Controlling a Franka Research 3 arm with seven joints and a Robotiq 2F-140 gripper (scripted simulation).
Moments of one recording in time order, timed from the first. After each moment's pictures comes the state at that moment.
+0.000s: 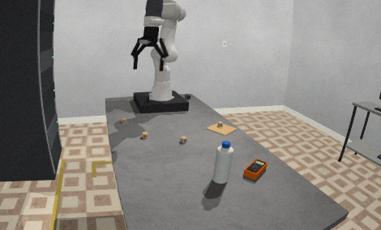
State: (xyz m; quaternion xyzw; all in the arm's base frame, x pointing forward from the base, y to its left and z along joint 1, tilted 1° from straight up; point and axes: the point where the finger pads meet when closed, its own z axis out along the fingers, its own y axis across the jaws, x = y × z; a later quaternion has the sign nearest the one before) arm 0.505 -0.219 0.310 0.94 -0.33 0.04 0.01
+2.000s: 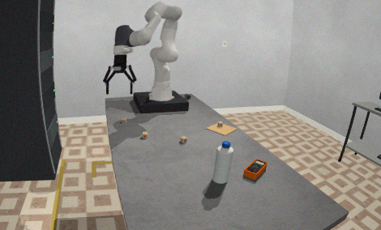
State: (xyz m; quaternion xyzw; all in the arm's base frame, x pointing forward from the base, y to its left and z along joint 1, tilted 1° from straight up) arm 0.345 -0.352 0.155 0.98 -0.17 0.10 0.00
